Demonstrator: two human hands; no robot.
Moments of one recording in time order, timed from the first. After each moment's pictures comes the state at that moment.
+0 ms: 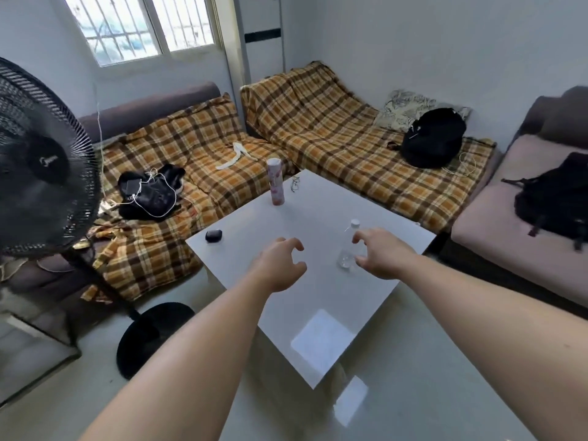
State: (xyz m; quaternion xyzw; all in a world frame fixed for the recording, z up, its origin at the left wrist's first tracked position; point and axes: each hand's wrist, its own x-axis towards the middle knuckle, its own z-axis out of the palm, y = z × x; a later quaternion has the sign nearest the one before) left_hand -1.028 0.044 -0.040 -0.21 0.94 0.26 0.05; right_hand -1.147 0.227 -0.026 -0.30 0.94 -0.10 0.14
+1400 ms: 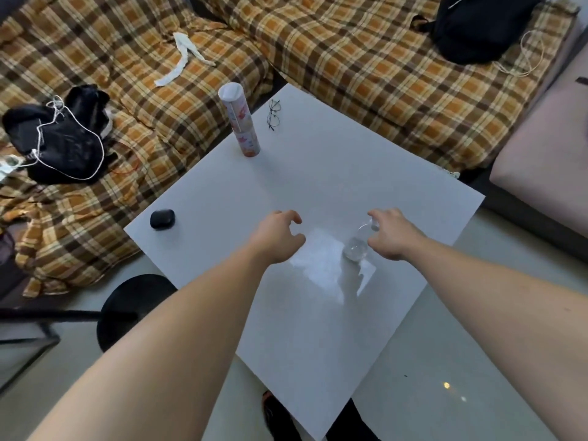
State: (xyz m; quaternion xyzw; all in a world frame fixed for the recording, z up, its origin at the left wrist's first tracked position) left_hand -1.316 -0.092 -0.187 -0.22 0.91 0.29 0.21; right_hand -1.424 0.118 -0.215 -0.14 0.93 -0.09 0.32
